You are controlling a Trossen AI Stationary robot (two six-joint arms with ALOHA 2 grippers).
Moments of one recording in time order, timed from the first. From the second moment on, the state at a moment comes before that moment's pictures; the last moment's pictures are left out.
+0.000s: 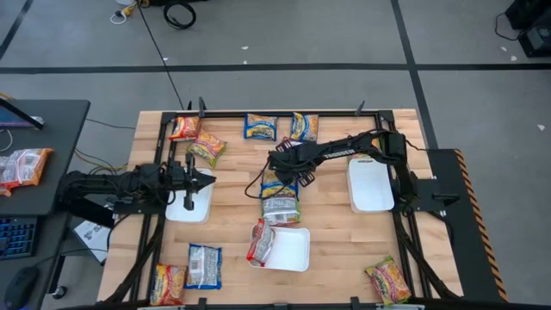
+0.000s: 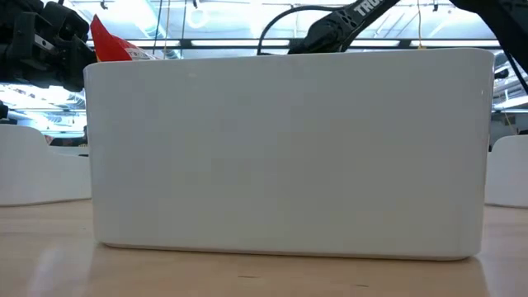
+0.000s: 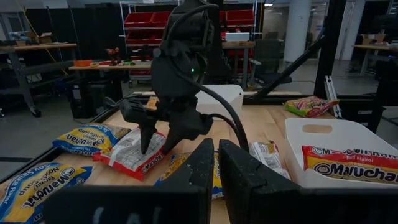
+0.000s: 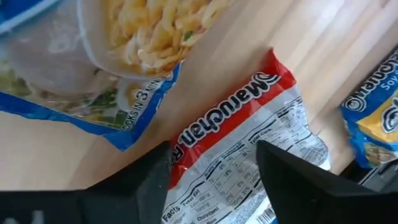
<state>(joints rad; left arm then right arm) -0.02 0.08 0.01 0.11 -0.13 0.01 -0.15 2.06 1.41 -0.71 0.39 -0.80</state>
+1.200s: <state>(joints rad) -0.02 0.08 0.01 0.10 -0.13 0.01 0.13 1.62 1.47 -0.71 0.11 0.09</state>
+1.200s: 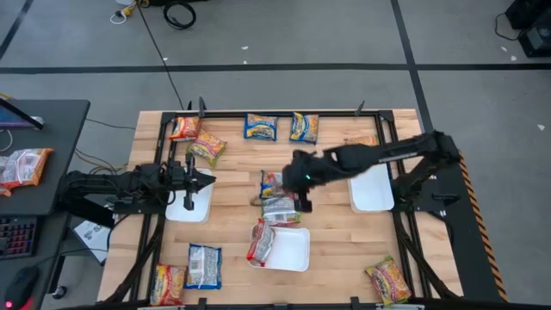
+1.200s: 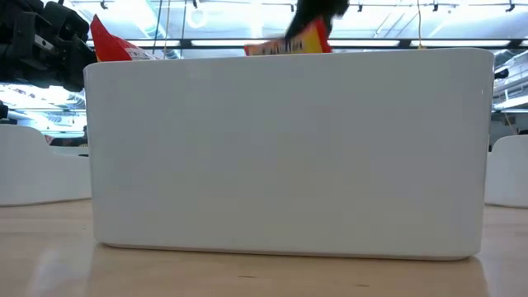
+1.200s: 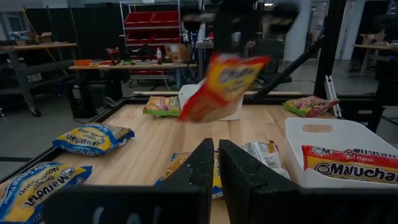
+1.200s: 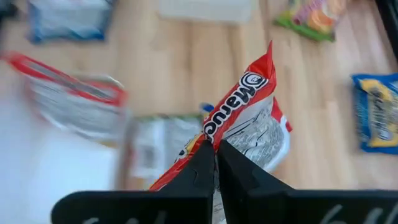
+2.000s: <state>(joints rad) -0.02 0.08 0.01 0.10 -0.13 0.01 0.49 1.60 1.34 -0.34 0.39 0.43</state>
